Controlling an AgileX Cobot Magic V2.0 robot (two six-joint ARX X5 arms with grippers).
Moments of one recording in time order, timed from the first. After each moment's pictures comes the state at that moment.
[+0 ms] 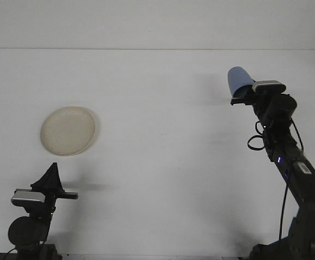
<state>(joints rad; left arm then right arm) 0.00 0.00 0.03 0.20 0.05 0.01 -0.07 1.57 1.06 0.38 -0.22 0.07</state>
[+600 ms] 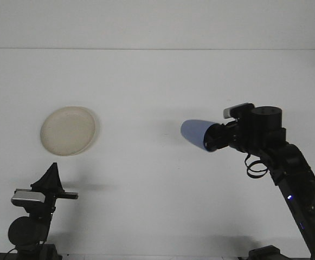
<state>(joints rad) 0.00 0.00 0.03 0.20 0.05 0.01 0.23 1.25 1.23 -0.69 -0.48 0.09</state>
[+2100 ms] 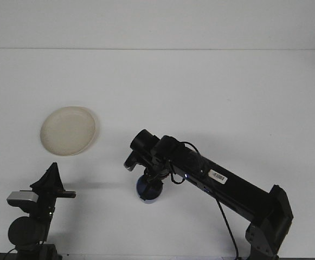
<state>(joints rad) 0.00 0.00 0.03 0.20 0.05 -0.22 0.88 1.85 1.62 -1.17 -0.09 -0.11</state>
